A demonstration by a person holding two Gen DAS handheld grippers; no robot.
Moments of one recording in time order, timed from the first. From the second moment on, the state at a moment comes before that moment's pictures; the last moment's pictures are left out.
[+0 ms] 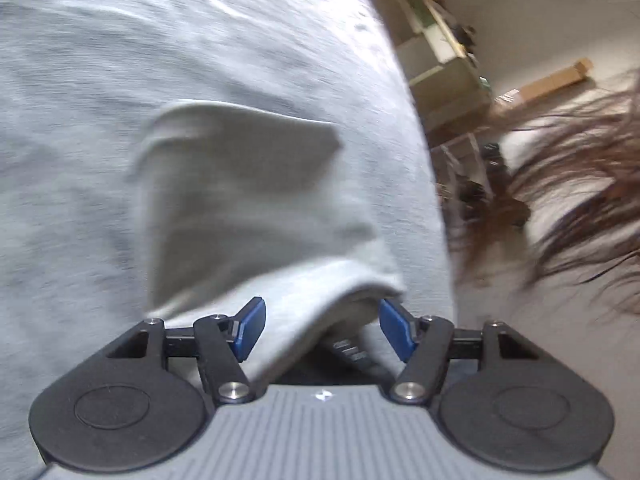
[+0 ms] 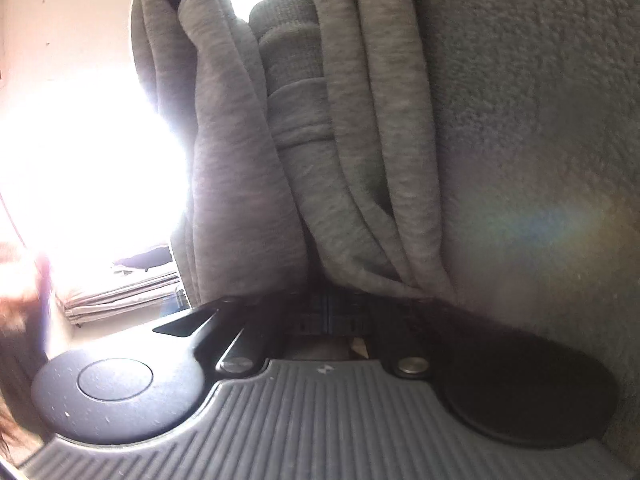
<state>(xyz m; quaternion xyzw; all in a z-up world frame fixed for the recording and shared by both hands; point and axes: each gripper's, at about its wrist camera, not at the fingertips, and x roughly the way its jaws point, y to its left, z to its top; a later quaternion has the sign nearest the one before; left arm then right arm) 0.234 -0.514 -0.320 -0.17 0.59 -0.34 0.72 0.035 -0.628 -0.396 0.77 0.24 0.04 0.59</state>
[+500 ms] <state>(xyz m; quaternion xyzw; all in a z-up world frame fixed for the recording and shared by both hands) 0.212 -0.492 -0.367 -0.15 0.62 -0.29 0.71 0.009 -0.633 -0.374 0.76 0.24 -0.01 0.60</state>
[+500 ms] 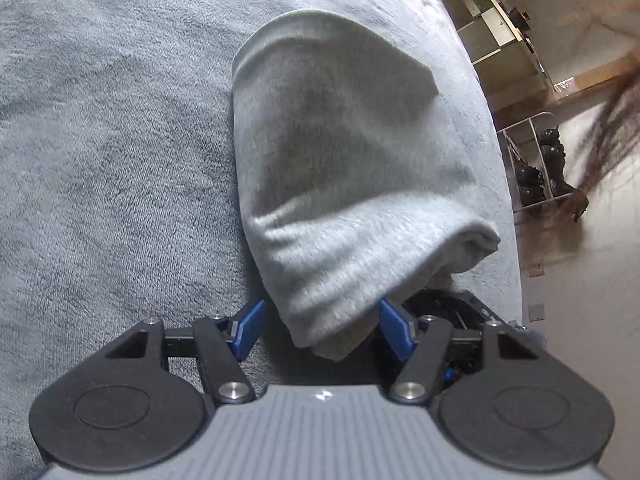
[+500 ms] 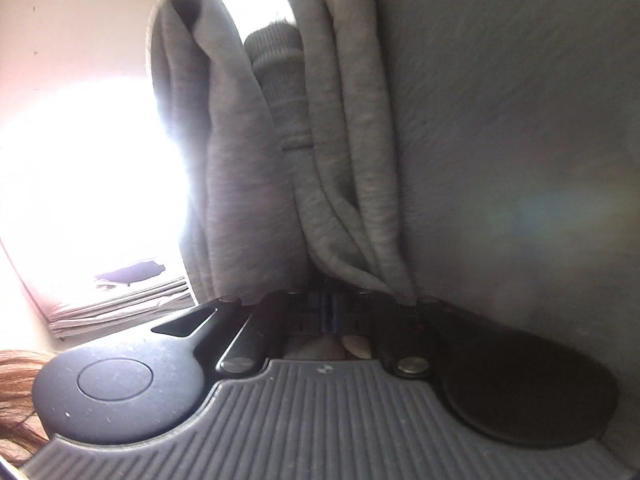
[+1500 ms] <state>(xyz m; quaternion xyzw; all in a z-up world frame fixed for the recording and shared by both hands) 0.234 -0.488 -0.448 -0.42 0.59 -0.21 0.65 0.060 -0.745 -0.358 0.76 0.20 -0.01 0.62</state>
